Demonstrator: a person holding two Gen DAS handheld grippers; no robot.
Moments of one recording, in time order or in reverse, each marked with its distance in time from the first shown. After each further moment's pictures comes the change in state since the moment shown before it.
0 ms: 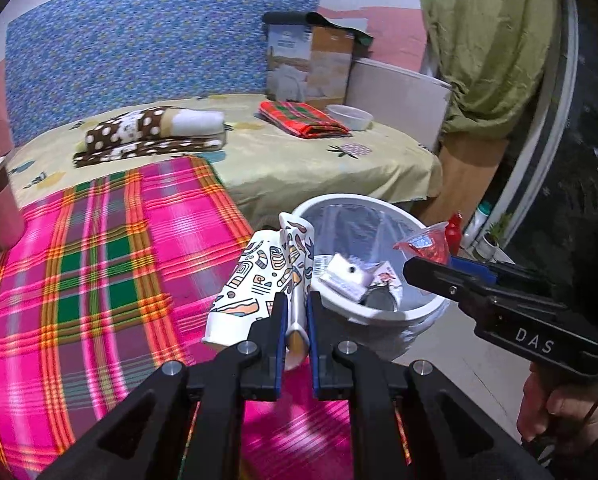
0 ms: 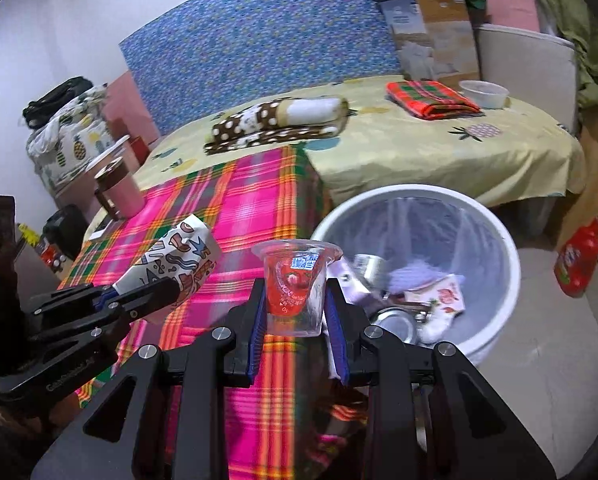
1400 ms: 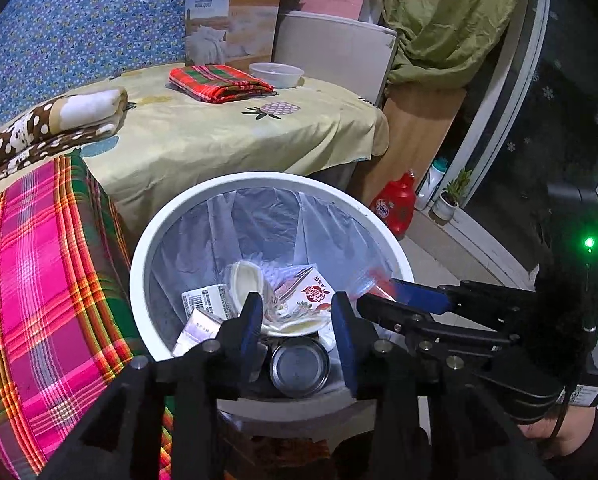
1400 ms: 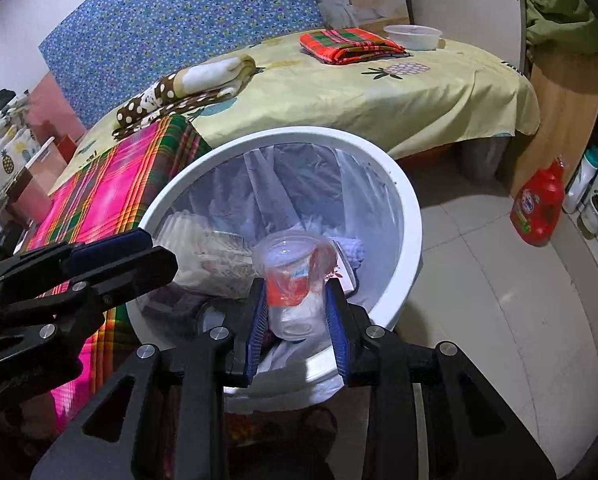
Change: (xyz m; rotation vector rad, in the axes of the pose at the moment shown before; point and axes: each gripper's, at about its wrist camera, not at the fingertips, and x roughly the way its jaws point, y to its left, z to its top) left arm 0.113 -0.086 0.030 0.112 0.140 -0.191; right arm 0.031 -0.102 -0.008 0.124 0.127 -0.166
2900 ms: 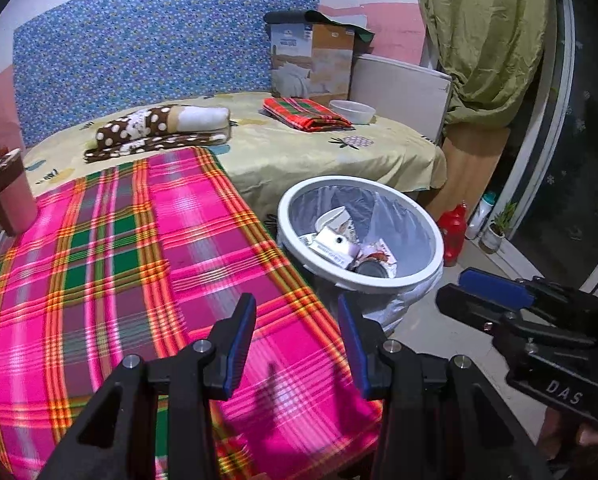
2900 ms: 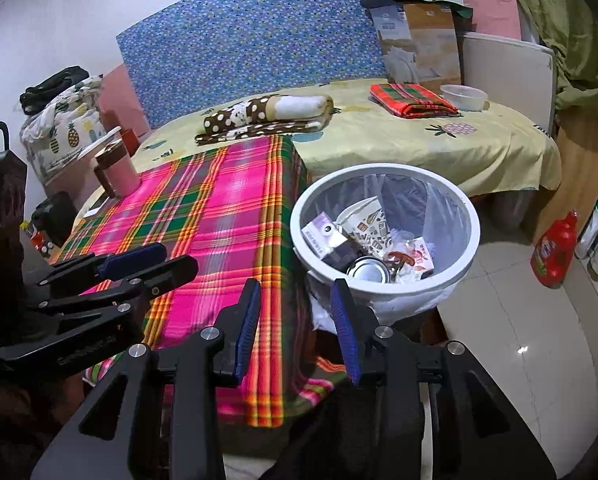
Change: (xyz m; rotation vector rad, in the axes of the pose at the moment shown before) left arm -0.134 0.028 -0.092 -0.109 -0.143 0.259; right arm -0.079 0.098 -0.056 -0.147 -0.154 0.095
